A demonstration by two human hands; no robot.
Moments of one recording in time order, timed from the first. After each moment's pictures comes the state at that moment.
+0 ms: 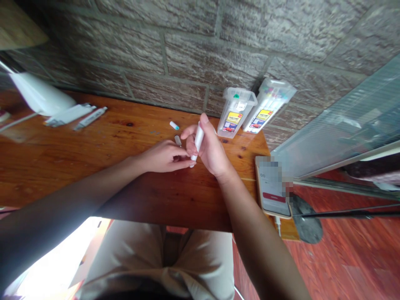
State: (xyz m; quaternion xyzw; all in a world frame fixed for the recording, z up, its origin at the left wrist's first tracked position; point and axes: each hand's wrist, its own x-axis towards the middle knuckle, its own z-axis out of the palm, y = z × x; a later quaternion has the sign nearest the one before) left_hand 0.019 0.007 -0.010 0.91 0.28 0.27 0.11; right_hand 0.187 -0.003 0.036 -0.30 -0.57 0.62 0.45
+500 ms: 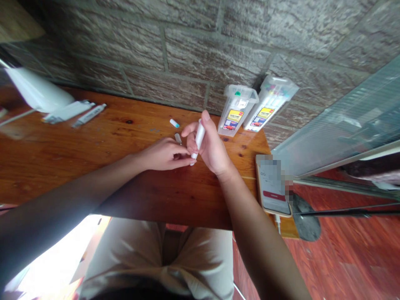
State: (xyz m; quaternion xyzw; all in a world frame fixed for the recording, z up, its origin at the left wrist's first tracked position) left_hand 0.020 0.007 -0.012 0.91 0.29 0.27 0.11; right_hand 0.187 -0.004 0.037 -0.32 -0.56 0.62 0.44
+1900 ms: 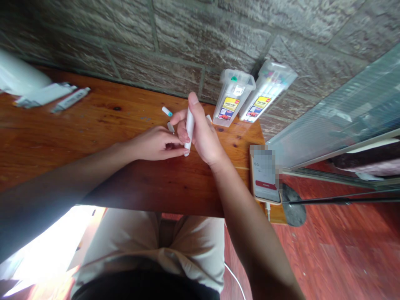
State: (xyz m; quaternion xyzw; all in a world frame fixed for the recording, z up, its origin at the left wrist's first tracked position) left_hand 0.022 0.006 -0.009 0.91 0.28 0.27 0.13; right_hand 0.184 -0.002 0.037 -0.30 -0.57 0.62 0.44
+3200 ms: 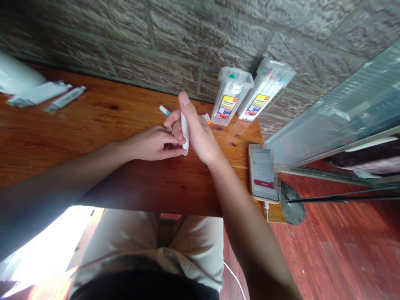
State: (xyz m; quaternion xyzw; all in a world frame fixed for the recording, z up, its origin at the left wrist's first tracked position) left_hand 0.023 0.007 -0.008 0.92 0.28 0.25 0.12; right_hand 0.184 -0.007 0.039 -0.34 -0.61 0.58 0.42
